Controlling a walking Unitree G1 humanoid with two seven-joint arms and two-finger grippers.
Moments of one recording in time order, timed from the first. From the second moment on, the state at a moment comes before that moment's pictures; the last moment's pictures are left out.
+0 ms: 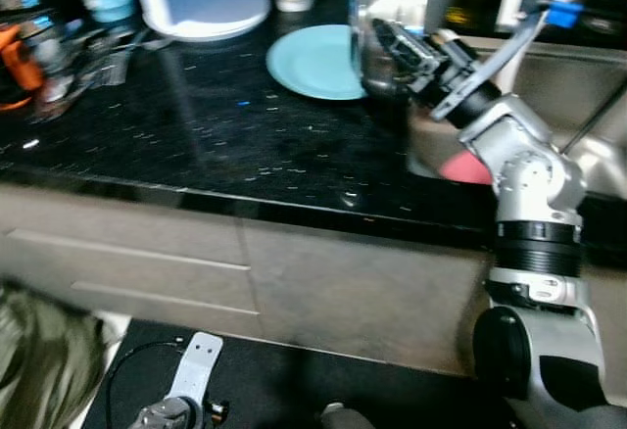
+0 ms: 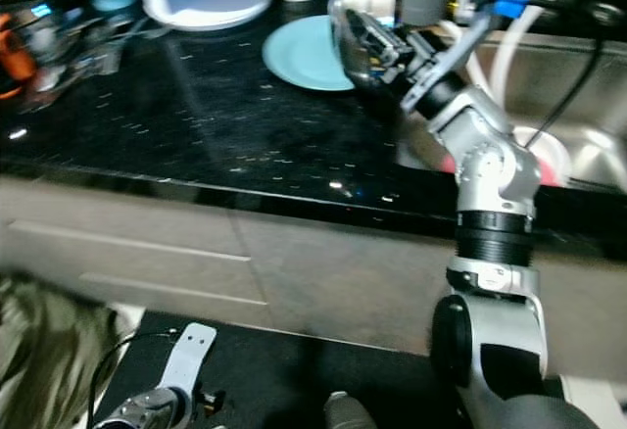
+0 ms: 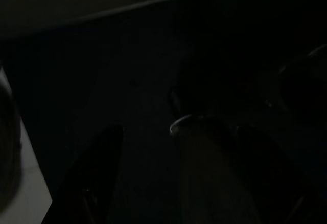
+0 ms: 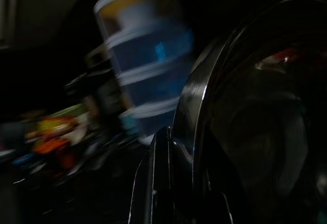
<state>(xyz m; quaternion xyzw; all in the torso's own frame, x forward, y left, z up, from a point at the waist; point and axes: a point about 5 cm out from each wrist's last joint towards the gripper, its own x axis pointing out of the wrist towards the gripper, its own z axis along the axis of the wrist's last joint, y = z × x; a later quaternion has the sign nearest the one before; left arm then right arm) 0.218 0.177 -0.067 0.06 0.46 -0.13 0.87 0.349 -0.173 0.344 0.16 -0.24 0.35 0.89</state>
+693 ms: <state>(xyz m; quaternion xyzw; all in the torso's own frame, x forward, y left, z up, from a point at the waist) 0.217 0.178 -0.067 0.06 0.47 -0.13 0.87 0.372 -0.137 0.298 -0.01 -0.13 0.24 0.96</state>
